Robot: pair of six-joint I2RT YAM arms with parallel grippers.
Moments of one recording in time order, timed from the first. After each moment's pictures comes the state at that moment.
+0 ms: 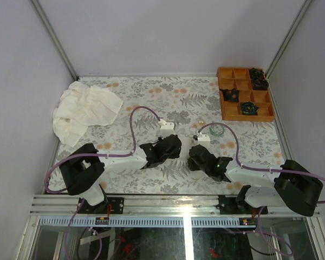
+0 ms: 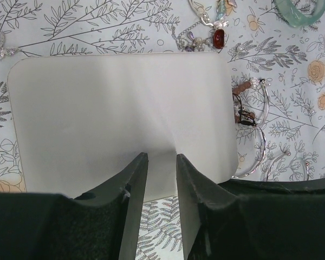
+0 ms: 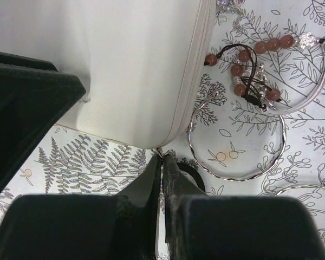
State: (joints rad) left arm -1.02 1.62 0.86 -0.03 -0.39 -0.82; right arm 0.95 1.24 0.45 -0.03 0.35 0.78
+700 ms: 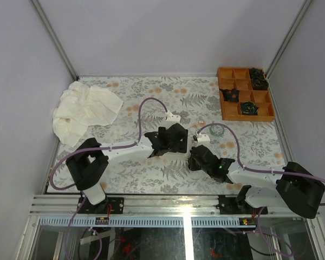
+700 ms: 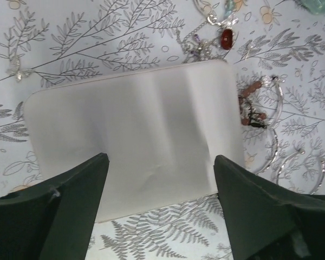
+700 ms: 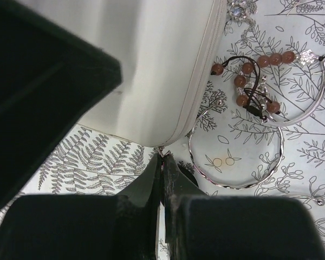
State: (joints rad) left arm -0.96 1.68 1.06 -0.27 -0.31 -0.72; right arm 0.94 1.21 0.42 0.01 0.32 0.68
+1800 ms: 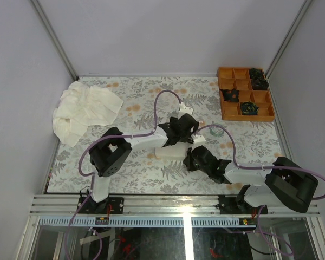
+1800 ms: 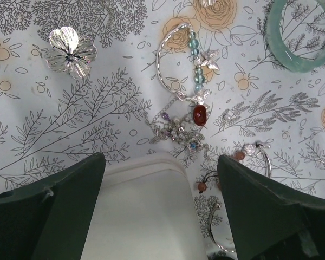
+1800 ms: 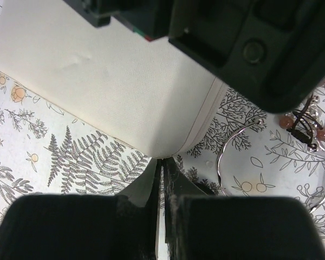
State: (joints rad) left arm -0.90 1.97 1.35 -0.22 -0.25 -0.58; right arm 0.92 1.30 0.35 0.26 0.21 0.61
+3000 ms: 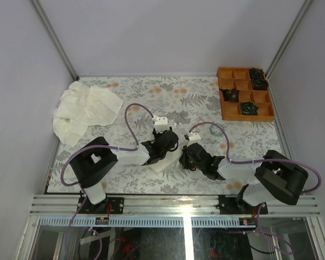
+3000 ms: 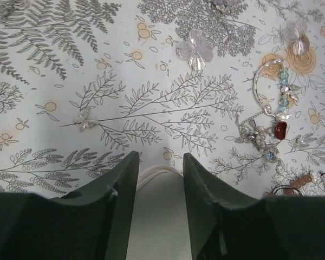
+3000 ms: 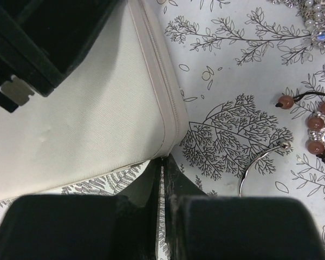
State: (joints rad) left arm -0.93 1.74 0.84 0.18 -0.59 -0.76; right arm 0.93 1.42 0.44 0.27 0.21 0.64
